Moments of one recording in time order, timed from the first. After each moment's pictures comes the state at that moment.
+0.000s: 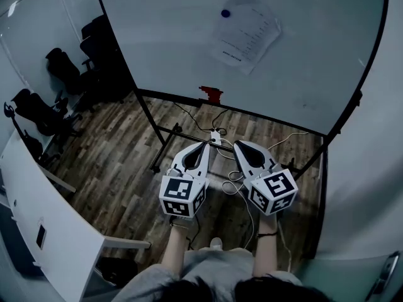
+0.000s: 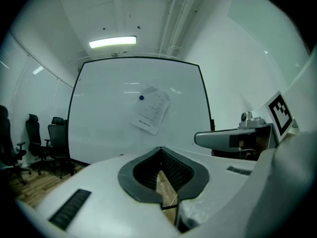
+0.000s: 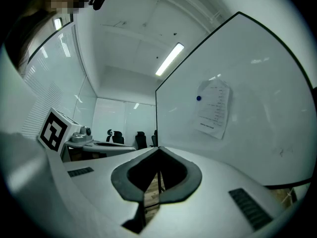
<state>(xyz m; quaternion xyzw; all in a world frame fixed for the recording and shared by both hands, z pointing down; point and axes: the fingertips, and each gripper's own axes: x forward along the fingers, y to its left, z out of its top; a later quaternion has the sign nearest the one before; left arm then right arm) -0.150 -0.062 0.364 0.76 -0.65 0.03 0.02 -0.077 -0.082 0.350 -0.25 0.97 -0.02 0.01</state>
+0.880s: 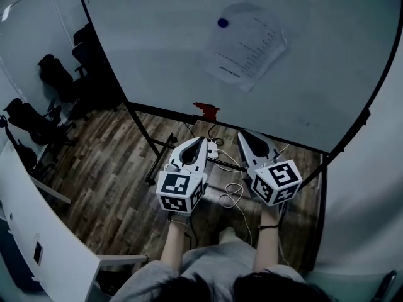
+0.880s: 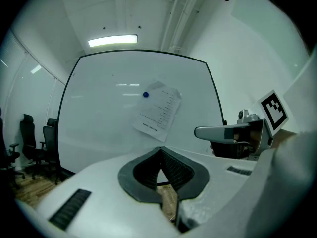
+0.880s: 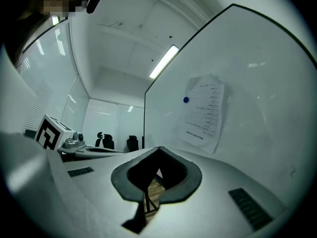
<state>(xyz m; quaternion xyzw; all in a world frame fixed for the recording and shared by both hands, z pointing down) -0.185 -0.174 0.351 0.76 -0.65 0.02 0.00 -0.098 -0.208 0.325 -0.28 0.96 -0.01 0.04</state>
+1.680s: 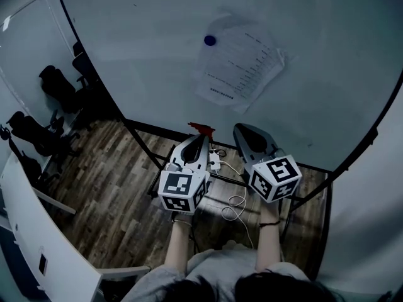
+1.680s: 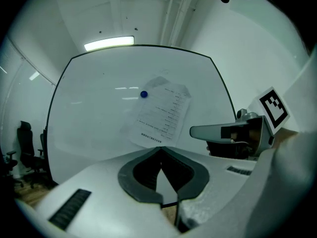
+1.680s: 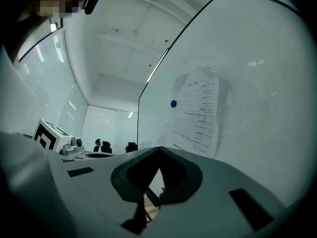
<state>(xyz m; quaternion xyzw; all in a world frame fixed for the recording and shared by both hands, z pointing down) -0.181 -0.275 0.317 0.75 -0.66 0.02 -0.03 -0.107 -0.308 0.291 -0.27 0.96 -0.01 0.08</state>
